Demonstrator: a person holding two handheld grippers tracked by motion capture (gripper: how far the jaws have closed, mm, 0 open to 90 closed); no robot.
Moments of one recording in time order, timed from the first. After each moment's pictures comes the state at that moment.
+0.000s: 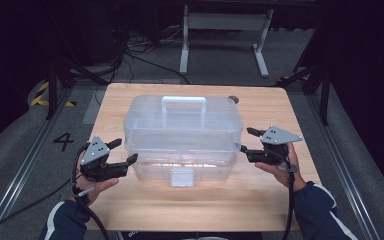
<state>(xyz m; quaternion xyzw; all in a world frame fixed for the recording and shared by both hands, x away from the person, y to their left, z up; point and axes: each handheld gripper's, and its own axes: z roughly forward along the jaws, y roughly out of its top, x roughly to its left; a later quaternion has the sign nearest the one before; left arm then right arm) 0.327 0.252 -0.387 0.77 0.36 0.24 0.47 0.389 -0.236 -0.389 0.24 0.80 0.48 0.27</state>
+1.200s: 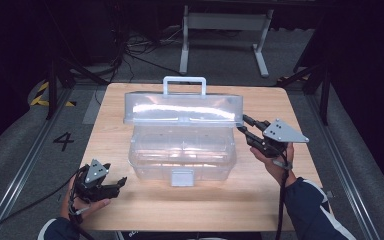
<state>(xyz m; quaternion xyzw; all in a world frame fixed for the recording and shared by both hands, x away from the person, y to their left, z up) 0.304 0.278 -0.454 0.82 0.41 0.22 0.33 0.385 -0.218 -0.357 0.23 0.72 0.56 0.35</state>
